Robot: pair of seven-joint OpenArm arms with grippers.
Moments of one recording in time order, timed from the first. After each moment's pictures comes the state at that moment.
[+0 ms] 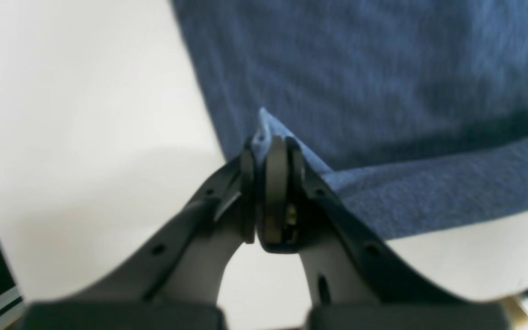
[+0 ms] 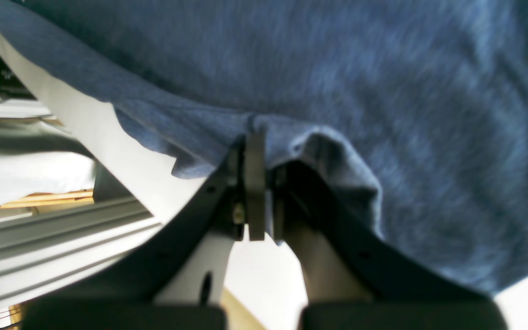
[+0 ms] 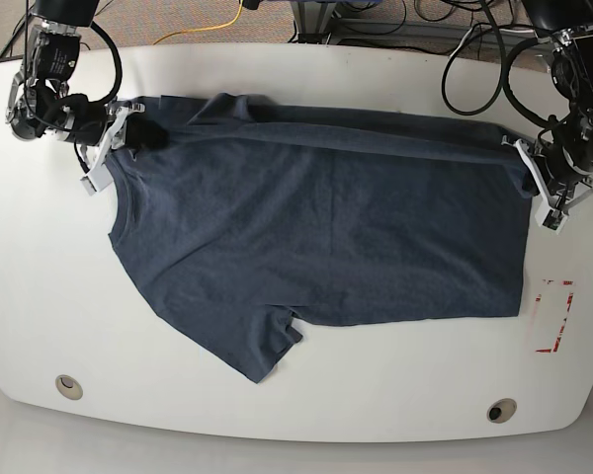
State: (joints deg) left arm 7.0 -21.6 -26.4 105.6 -24.0 -37.3 72.0; right arm -11.8 22.8 26.1 88.7 68.0 40.4 -83.1
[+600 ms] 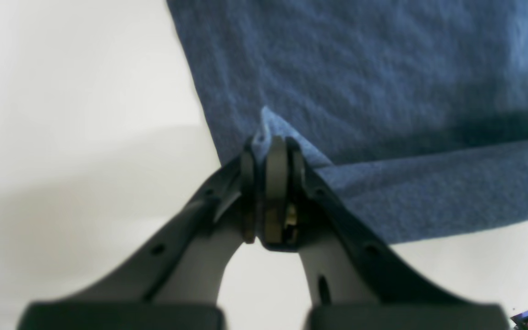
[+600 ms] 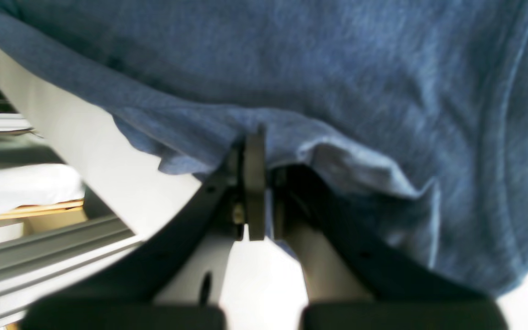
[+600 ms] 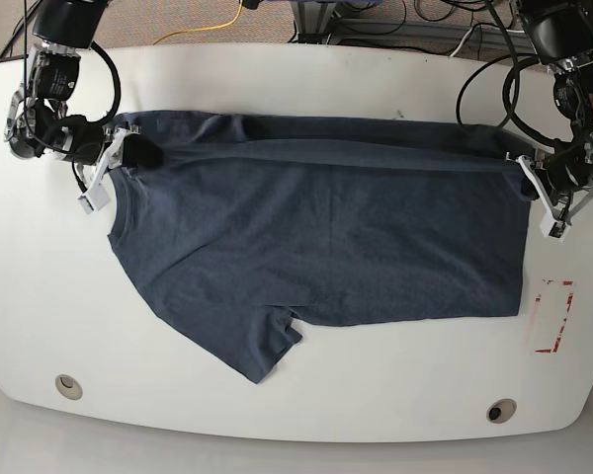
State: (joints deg) left arm 1.1 -21.9 -26.3 92.4 -23.9 -37.4 71.6; right arm -5.8 21.9 26.1 84.7 62.5 40.4 -82.9
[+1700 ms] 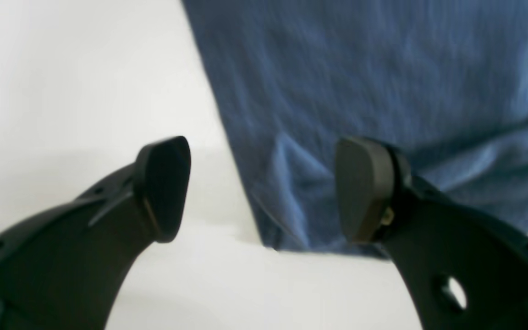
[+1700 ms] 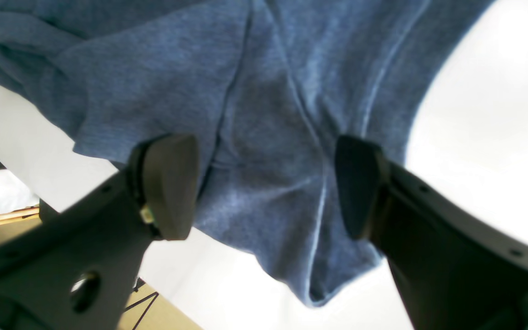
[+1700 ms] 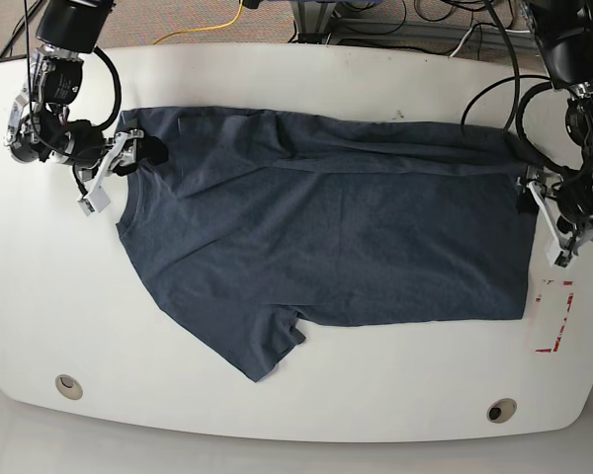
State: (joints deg) left arm -5.4 -26.6 -21.6 91.7 -22.9 -37.1 72.4; right arm -4.9 21.4 26.5 85.0 54.7 40.3 -81.8
